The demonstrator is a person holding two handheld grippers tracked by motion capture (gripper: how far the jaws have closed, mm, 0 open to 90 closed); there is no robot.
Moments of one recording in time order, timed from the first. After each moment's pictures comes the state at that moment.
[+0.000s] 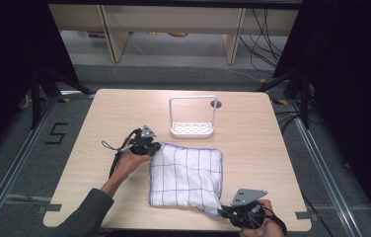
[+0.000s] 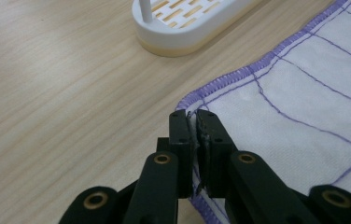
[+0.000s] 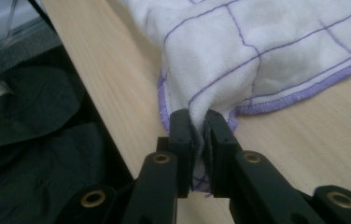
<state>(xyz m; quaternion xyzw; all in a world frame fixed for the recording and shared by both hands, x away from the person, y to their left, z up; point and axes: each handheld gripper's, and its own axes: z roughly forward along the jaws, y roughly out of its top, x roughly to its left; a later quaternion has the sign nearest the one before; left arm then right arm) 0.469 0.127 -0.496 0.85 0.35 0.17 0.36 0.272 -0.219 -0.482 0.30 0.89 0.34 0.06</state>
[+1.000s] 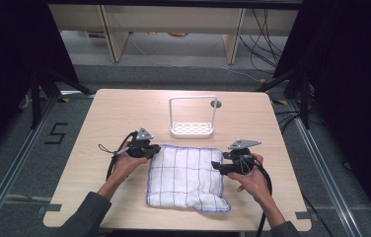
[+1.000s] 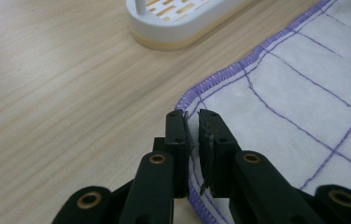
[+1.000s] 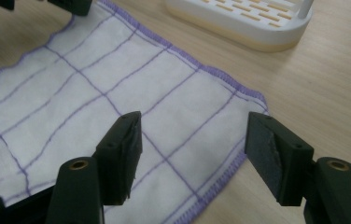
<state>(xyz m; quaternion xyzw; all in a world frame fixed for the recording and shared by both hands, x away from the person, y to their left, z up) 0.463 0.138 -0.503 0.84 0.36 0.15 0.39 0.410 -0.218 -0.471 0.41 0.82 0.39 0.11</state>
